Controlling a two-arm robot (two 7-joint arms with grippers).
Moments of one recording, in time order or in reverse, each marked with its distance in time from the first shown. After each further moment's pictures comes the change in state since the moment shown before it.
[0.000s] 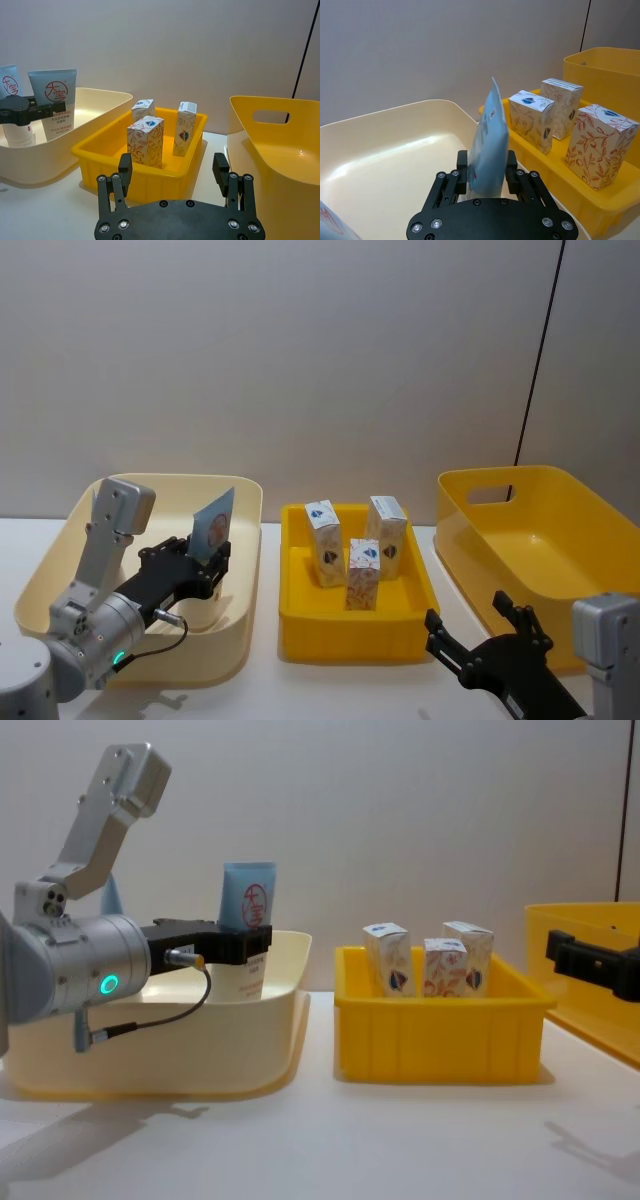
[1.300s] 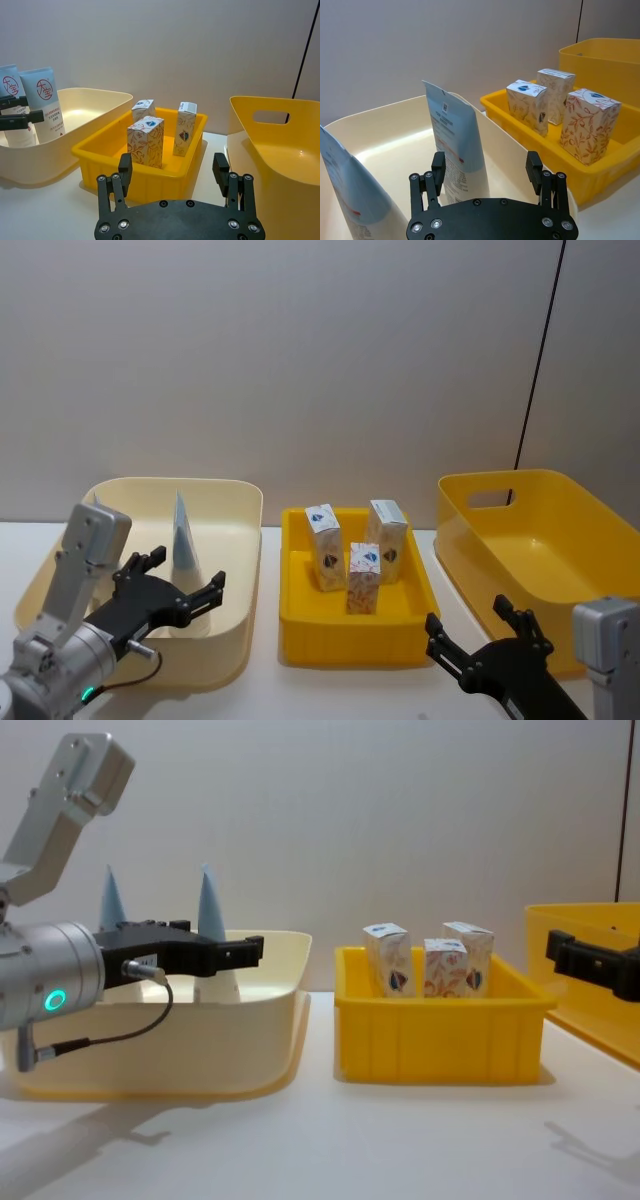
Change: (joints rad) left arm 0.123 0.097 -0.006 -0.193 -0.013 0.034 0.038; right arm 0.000 0.000 0.000 0.000 0.000 0.000 0.000
